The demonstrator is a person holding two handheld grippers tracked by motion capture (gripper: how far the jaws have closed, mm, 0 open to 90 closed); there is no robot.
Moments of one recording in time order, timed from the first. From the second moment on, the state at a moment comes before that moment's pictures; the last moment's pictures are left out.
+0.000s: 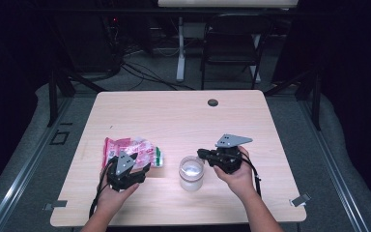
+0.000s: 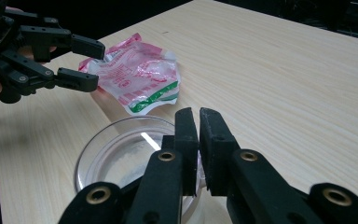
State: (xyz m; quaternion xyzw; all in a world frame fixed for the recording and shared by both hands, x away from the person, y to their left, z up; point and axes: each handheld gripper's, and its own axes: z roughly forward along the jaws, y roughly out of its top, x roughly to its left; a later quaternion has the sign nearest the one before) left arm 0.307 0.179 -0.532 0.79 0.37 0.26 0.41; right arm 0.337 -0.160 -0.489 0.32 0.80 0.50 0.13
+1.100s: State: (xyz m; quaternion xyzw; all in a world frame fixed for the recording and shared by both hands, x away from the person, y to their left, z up) left arm 0.320 0.189 -0.538 0.78 0.40 0.25 0.40; right arm 0.361 -0.208 -0.533 0.47 0.74 0.43 0.18
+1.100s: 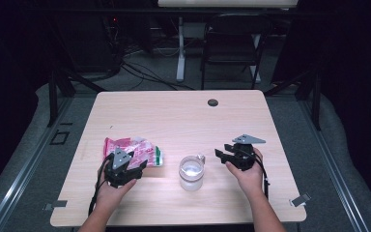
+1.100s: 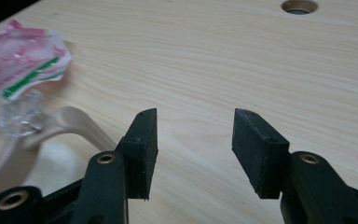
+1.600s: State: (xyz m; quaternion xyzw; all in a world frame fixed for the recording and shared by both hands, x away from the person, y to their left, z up) left arm 0.322 0.189 -0.543 0.79 0.40 0.25 0.39; right arm 0.367 -0.205 -0.548 0.48 0.76 0.39 0.20
